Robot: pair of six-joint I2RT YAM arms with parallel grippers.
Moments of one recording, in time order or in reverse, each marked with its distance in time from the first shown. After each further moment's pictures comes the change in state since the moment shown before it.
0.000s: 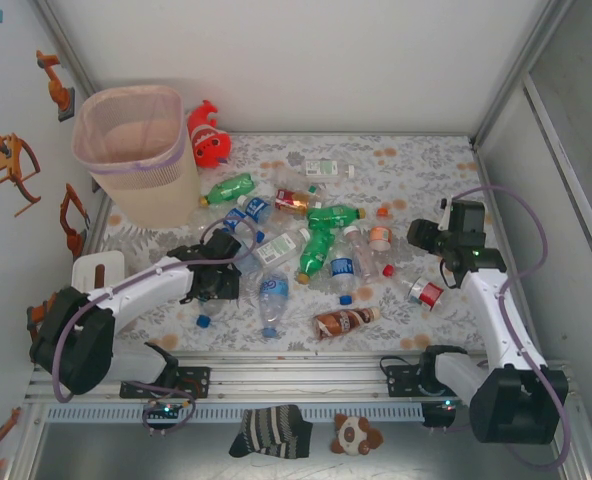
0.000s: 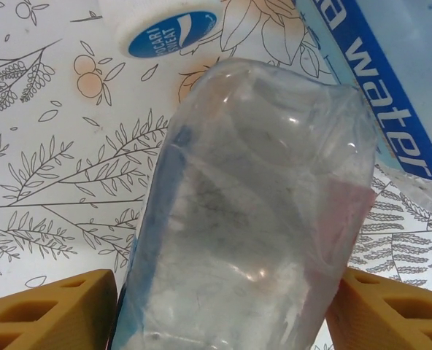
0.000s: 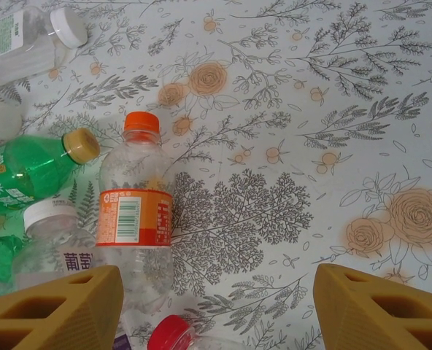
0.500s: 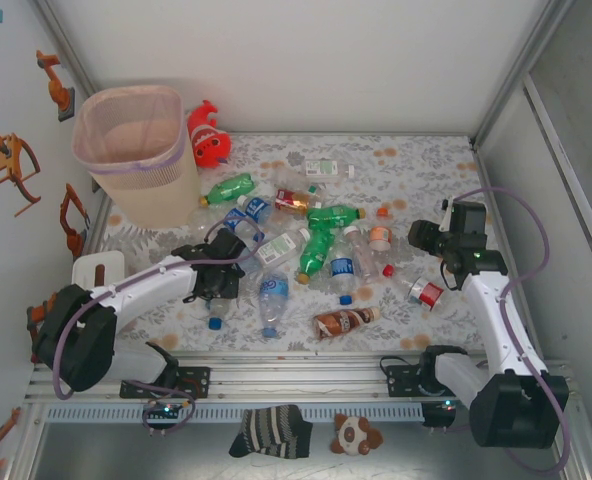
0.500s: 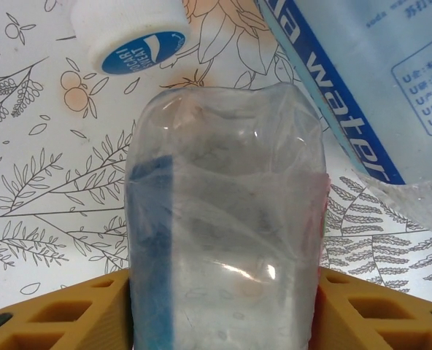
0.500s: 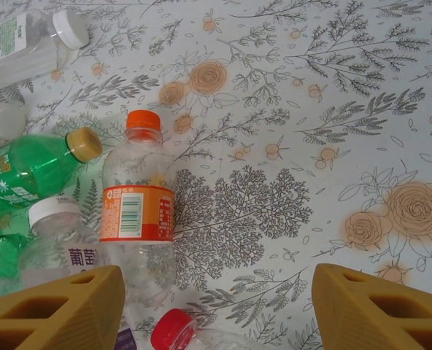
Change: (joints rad) left arm -0.031 0.018 0.021 0.000 -0.016 -0.002; right arm 0.000 -0.020 0.000 -0.017 0.000 0.014
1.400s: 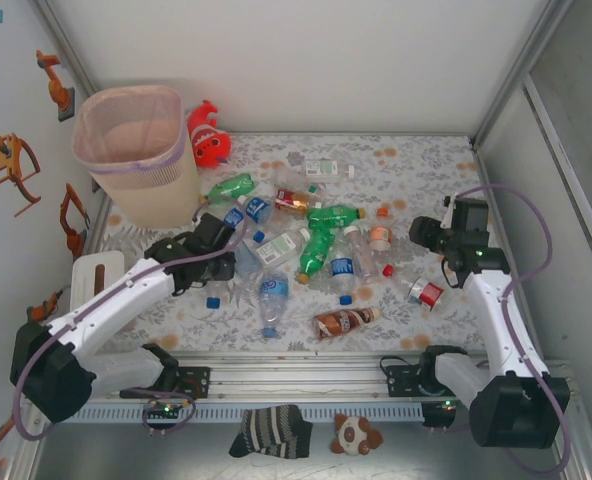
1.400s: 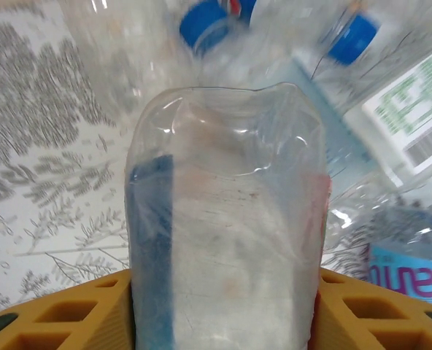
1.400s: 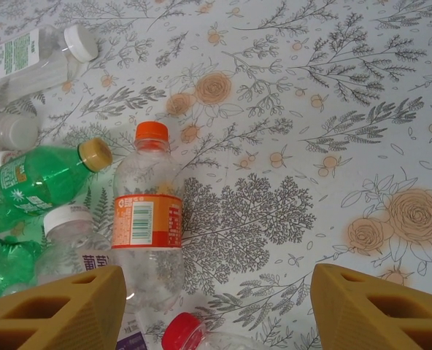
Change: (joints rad) left arm -0.007 -0.191 0.166 -0.118 -0.073 0.034; right arm 0.000 0.000 0.037 -0.019 -0.004 0.014
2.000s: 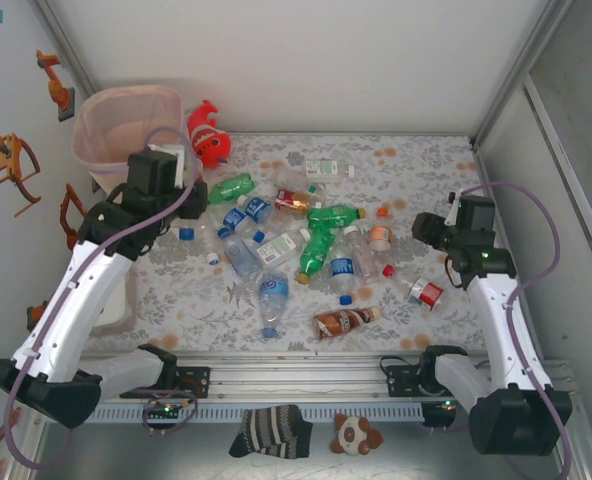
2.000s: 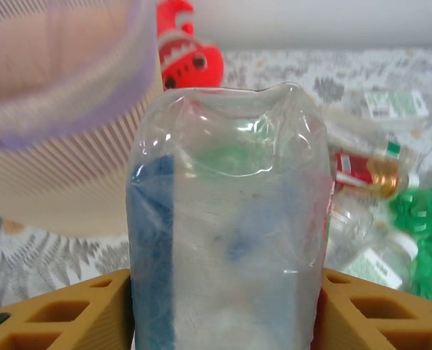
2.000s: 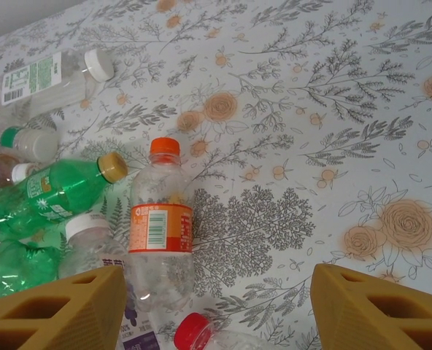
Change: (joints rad) left arm 0.220 -0.002 0.516 -0.057 0.013 0.317; right arm 0.000 -0.042 0.049 -0.051 0.001 0.000
